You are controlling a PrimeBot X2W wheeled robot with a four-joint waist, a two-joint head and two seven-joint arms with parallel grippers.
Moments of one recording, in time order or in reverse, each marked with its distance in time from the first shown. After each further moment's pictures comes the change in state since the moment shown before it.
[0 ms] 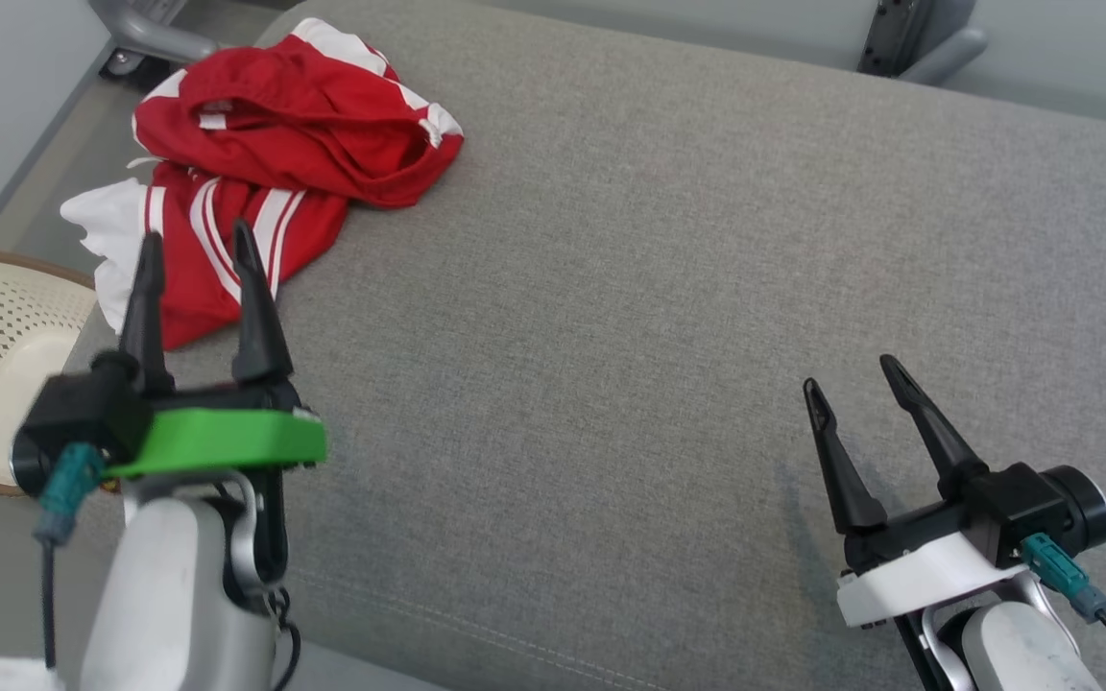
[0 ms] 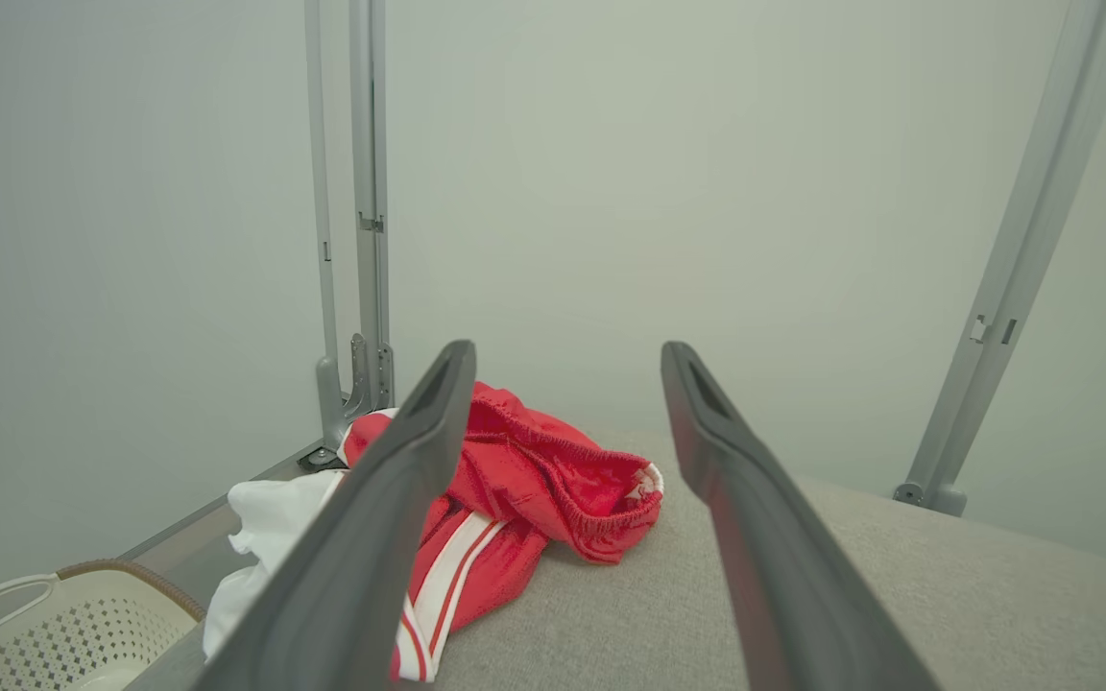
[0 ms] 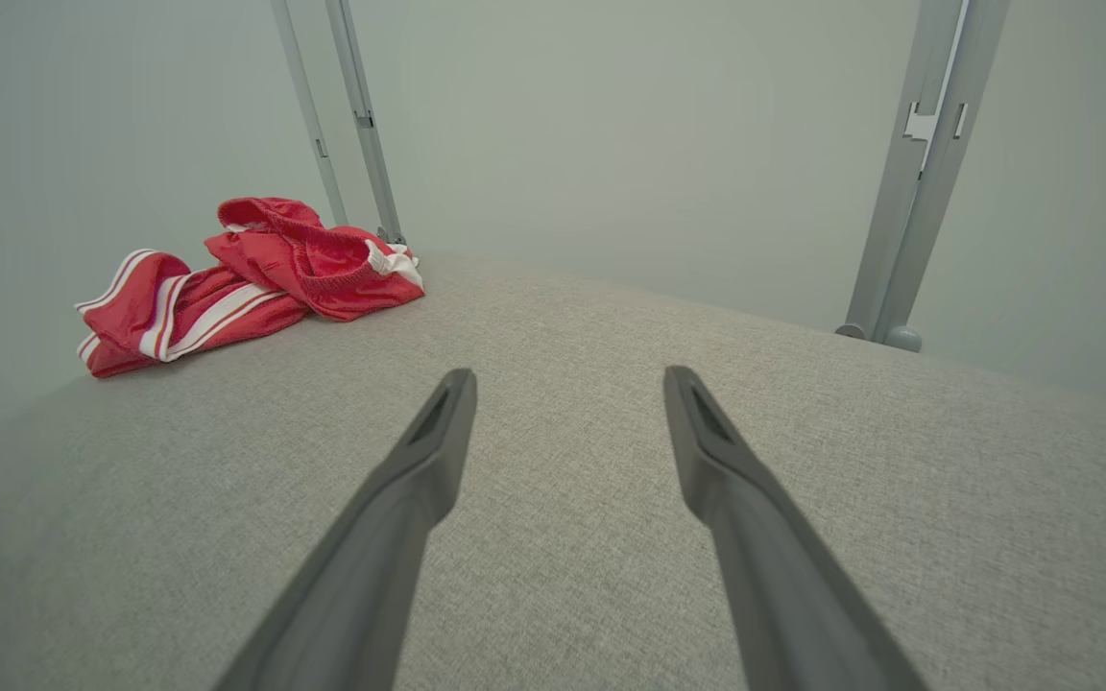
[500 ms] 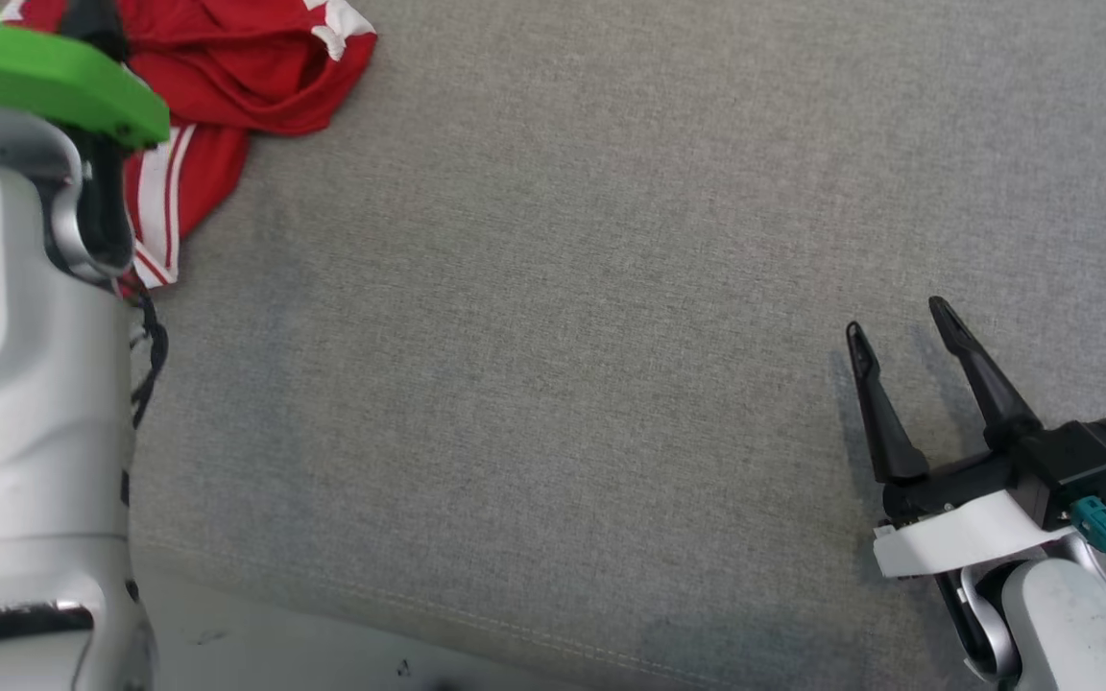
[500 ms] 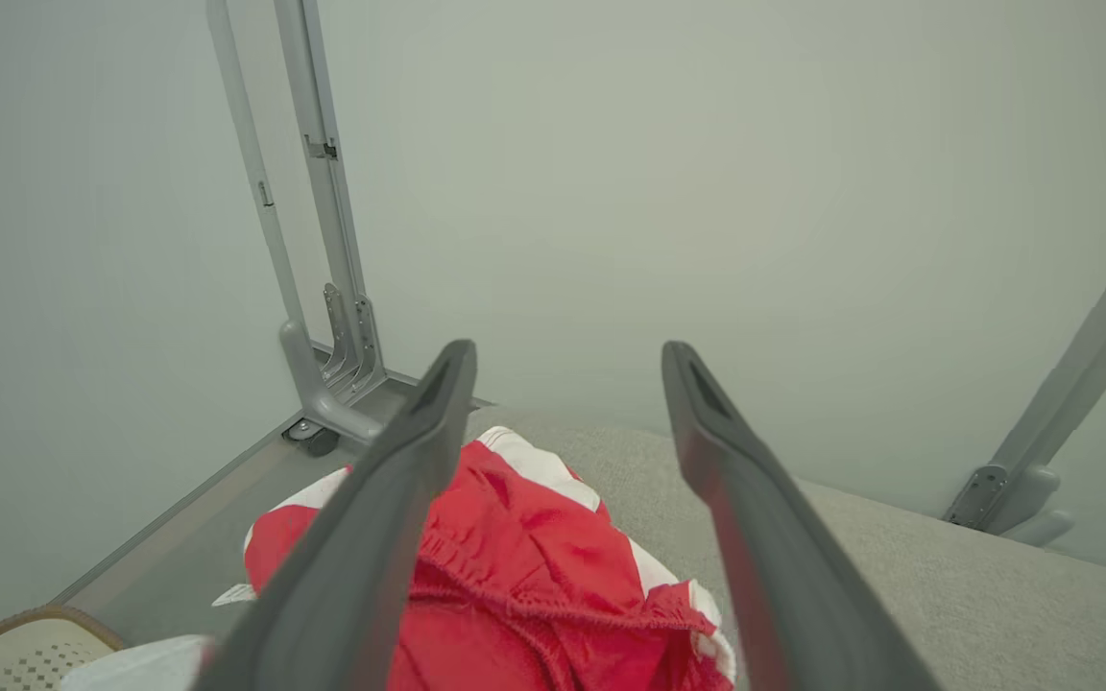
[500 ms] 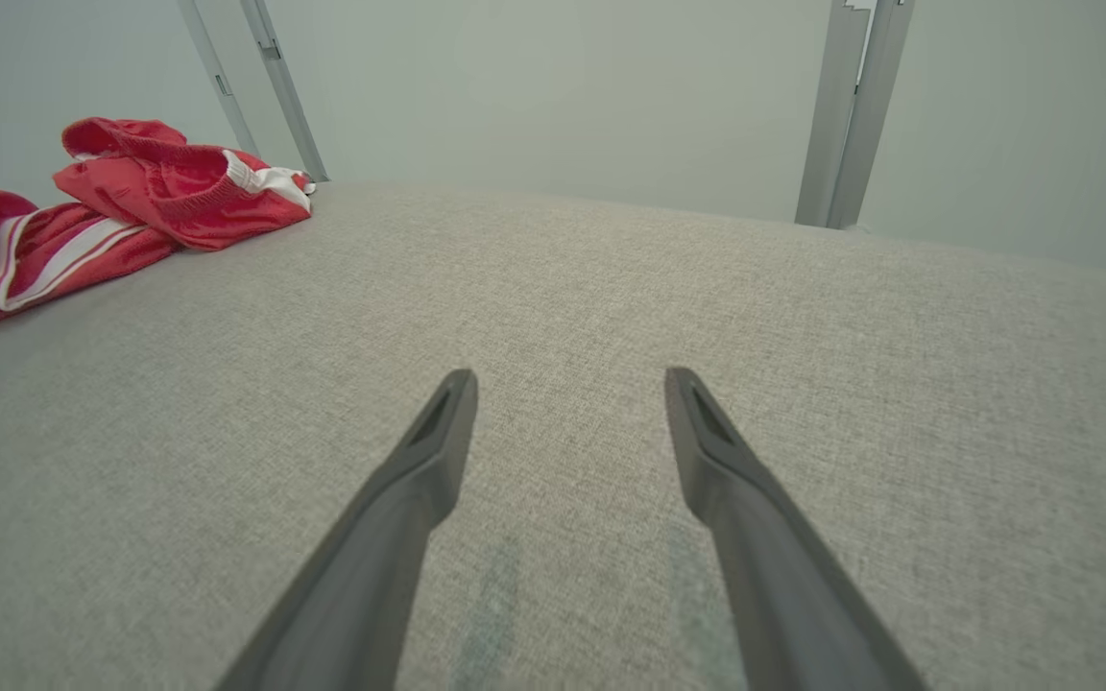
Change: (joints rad) left arm -0.662 0.100 0.093 0.528 -0.077 -0.080 0.170; right arm -0.054 -0.047 -0.043 -0.040 -0.010 0.000 0.000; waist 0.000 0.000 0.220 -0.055
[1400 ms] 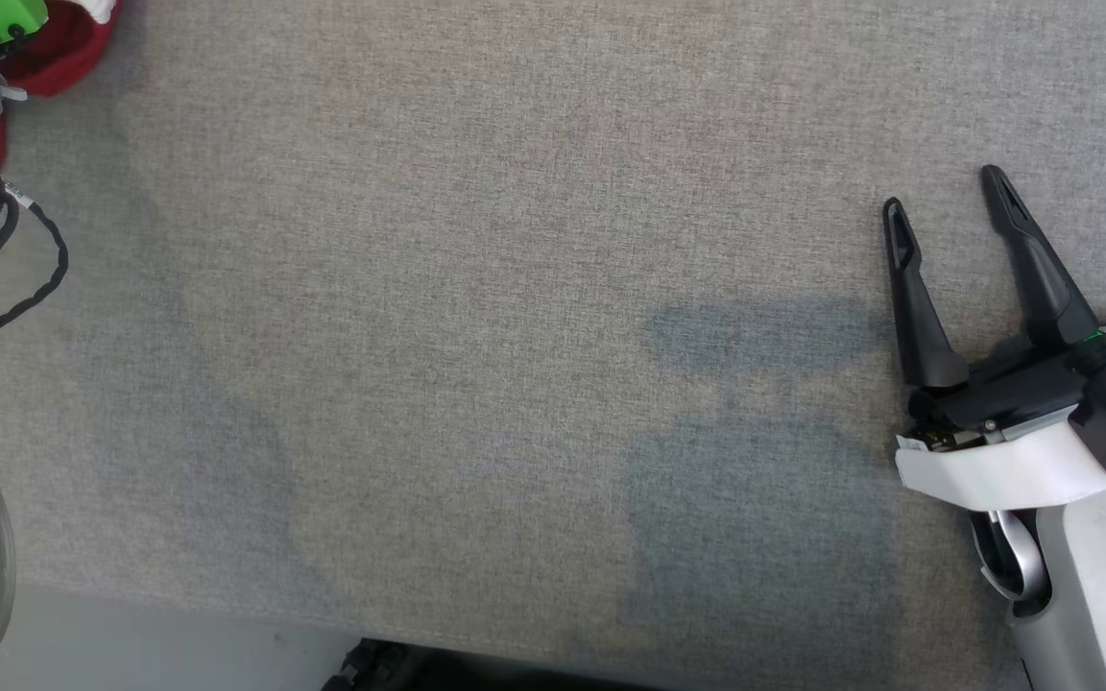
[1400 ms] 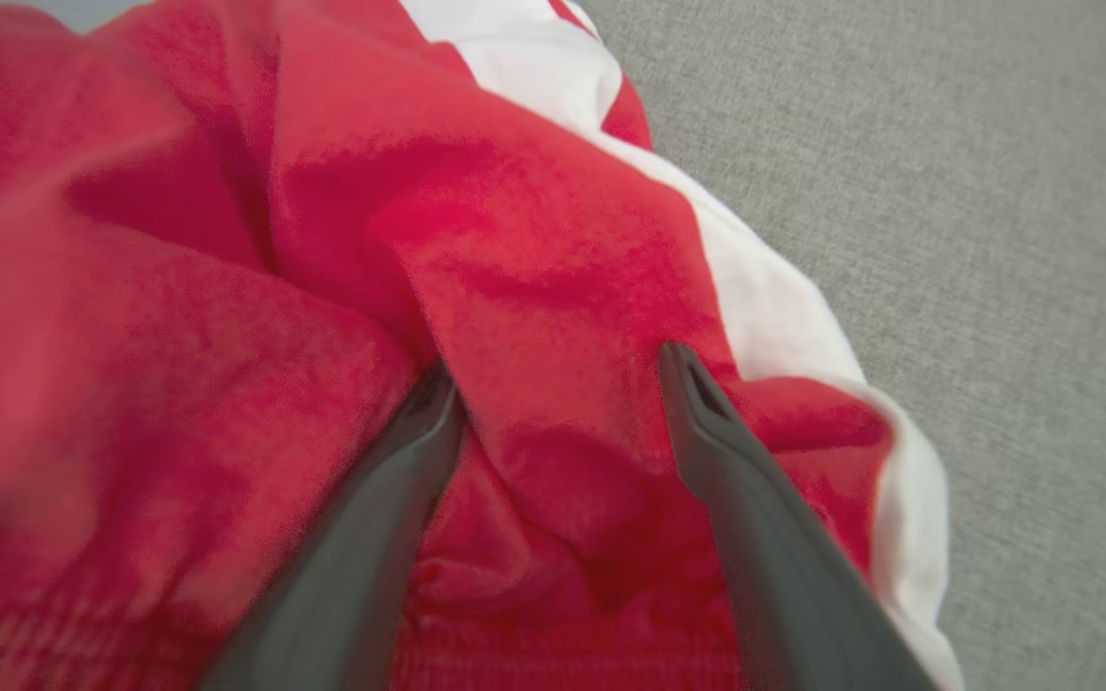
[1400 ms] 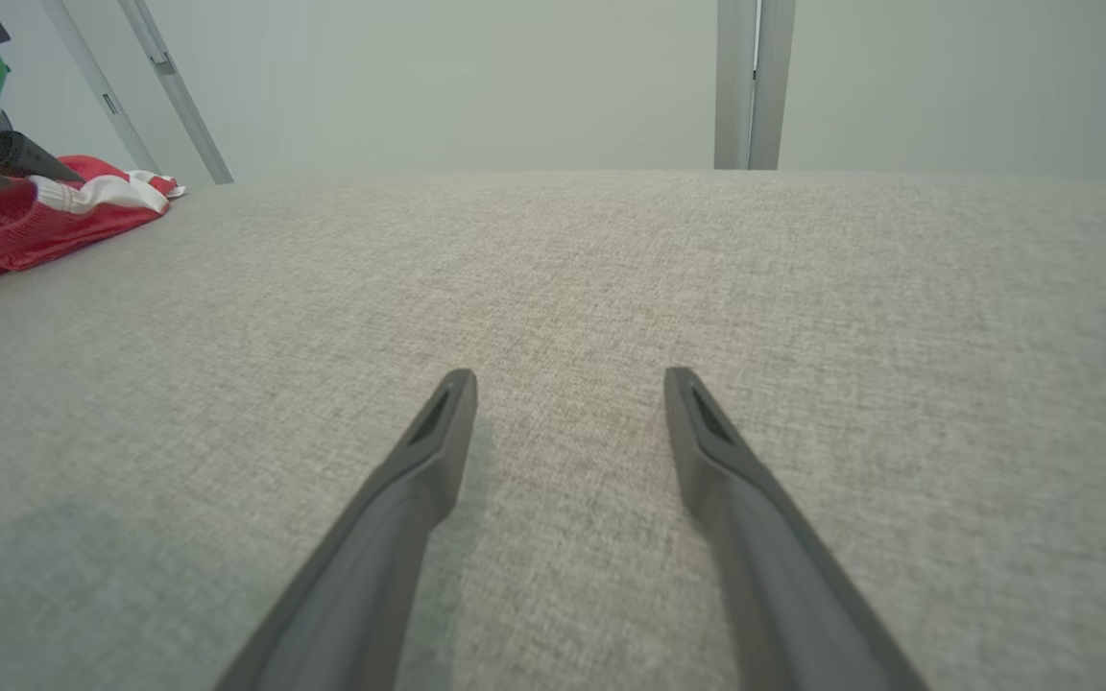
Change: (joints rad) left arm -0.444 0.116 -0.056 0.559 -0.014 0.007 0.535; right arm -0.109 -0.014 -0.029 -0.104 0.004 0.003 -0.012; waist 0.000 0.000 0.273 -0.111
